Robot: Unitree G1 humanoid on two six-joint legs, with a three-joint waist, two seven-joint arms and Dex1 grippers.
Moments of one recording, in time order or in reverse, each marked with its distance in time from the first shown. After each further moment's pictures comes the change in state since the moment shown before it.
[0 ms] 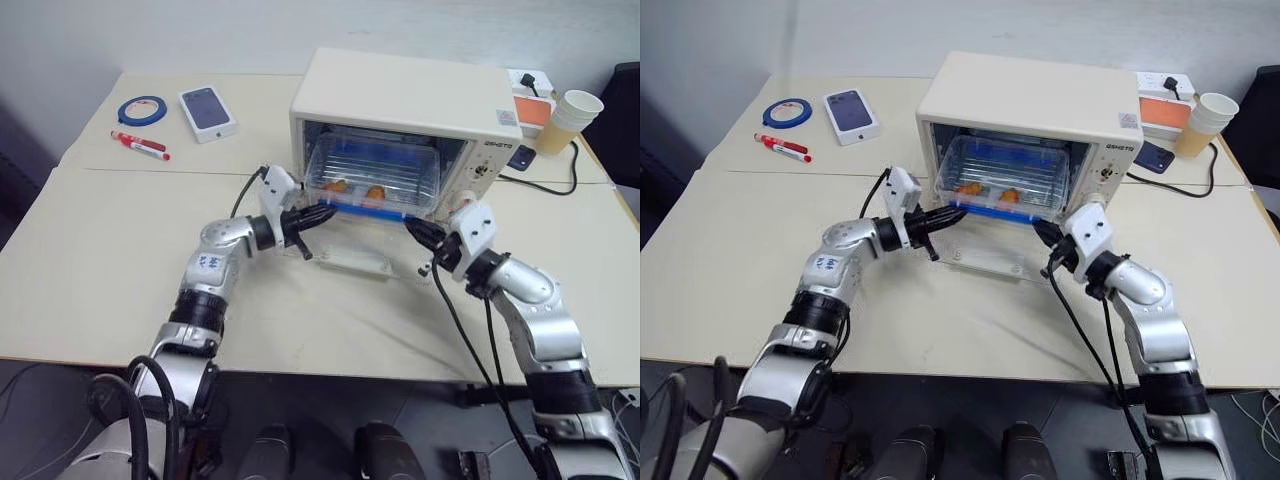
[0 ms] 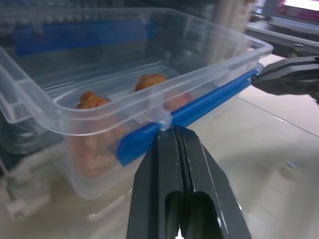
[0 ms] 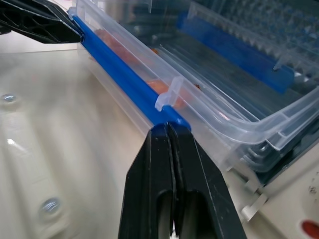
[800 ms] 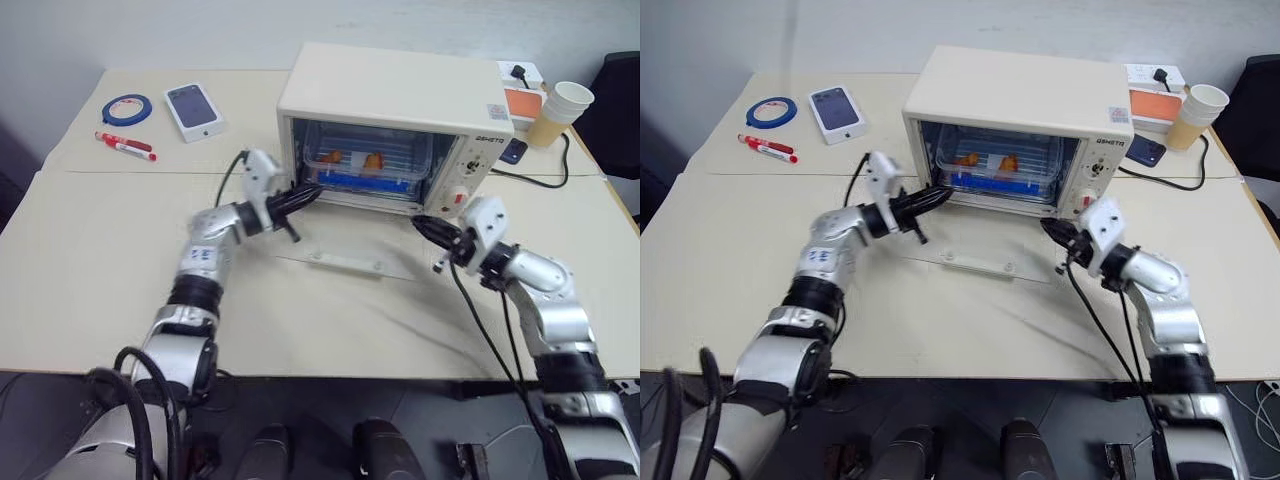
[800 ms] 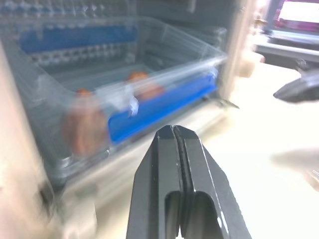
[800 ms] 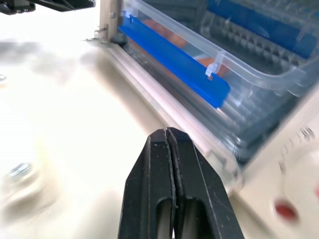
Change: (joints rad) left arm 0.090 0.184 0.076 -0.064 -0.071 -0.060 -0.268; right arm 0.186 -0.144 -0.134 -0.051 0.158 -0.064 0.217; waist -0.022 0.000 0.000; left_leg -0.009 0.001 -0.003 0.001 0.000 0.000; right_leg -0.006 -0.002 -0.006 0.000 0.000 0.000
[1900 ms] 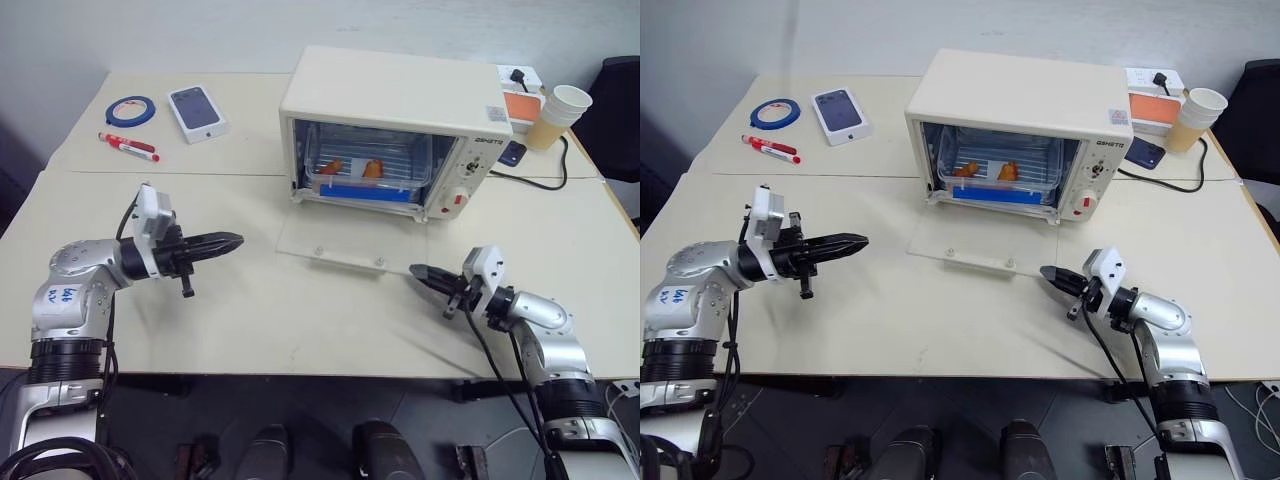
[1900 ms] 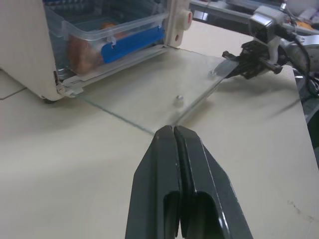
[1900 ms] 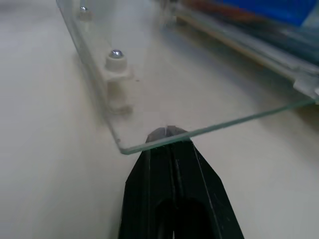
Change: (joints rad) left arm 0.317 0.318 0.154 -0.403 -0.213 0.329 -0.162; right arm -0.065 0.102 0.046 0.283 0.047 -0.138 0.209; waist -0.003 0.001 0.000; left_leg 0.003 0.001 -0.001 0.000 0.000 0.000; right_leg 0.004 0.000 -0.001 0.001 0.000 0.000
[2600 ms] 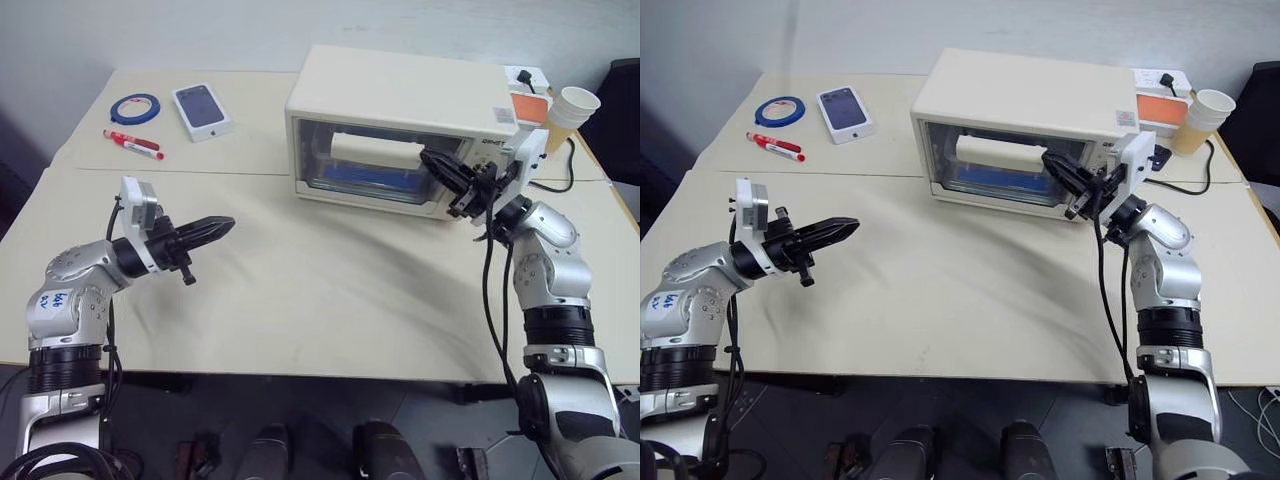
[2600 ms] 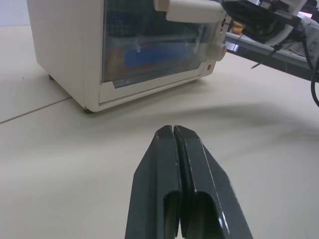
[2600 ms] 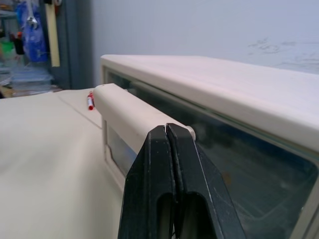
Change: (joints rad) left arm 0.009 -0.033 0.041 -0.023 -0.039 0.020 0.124; right arm -0.294 -0.015 -0.060 0.007 0.089 0.124 -0.085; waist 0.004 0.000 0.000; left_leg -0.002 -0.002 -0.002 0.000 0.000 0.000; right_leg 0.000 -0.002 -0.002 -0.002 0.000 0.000
